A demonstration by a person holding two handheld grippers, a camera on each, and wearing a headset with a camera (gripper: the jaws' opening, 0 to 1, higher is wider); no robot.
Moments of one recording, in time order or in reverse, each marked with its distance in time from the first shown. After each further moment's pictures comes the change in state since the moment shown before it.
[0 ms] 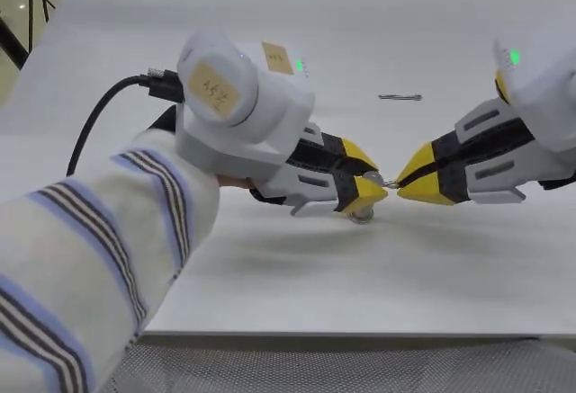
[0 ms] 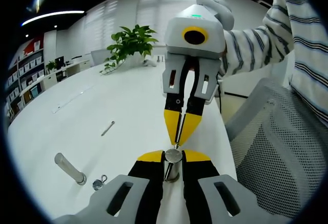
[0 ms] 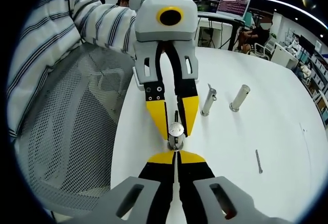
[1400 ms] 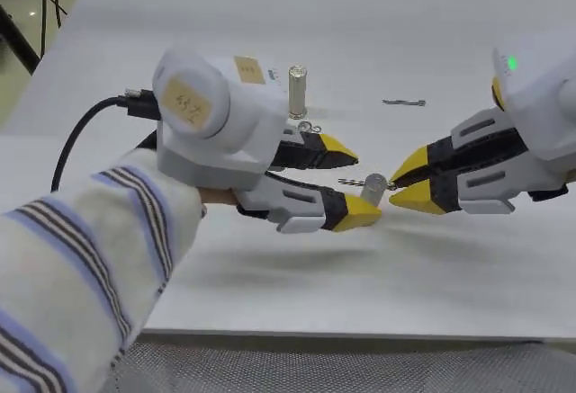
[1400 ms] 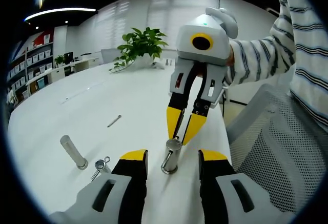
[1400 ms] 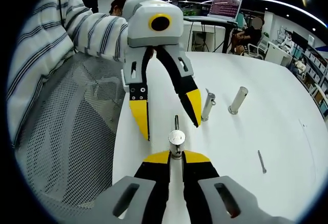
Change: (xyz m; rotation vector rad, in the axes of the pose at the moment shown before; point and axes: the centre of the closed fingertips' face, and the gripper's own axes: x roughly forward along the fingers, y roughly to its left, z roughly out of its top) left arm -0.021 -0.001 -0.011 -0.084 -0.049 0.055; right arm 0.009 -0.002 0.007 0.054 -0.053 -0.033
